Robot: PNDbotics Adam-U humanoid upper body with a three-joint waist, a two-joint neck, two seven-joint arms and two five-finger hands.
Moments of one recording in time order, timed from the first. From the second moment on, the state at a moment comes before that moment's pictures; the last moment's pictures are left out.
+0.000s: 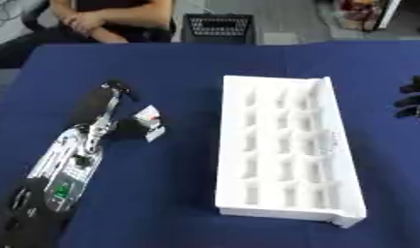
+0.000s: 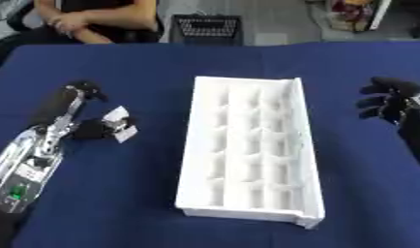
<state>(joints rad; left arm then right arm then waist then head) -0.43 0.41 -0.17 -1.51 -0.81 0.36 -0.11 -0.25 -0.57 -0.08 -1.66 -0.35 -0.09 0.37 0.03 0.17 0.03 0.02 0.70</state>
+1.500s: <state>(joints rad) -0.42 0.41 -0.18 -1.45 -0.83 0.36 -0.05 -0.25 -0.57 -0.08 -1.66 -0.35 -0.09 0.37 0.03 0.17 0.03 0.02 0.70</state>
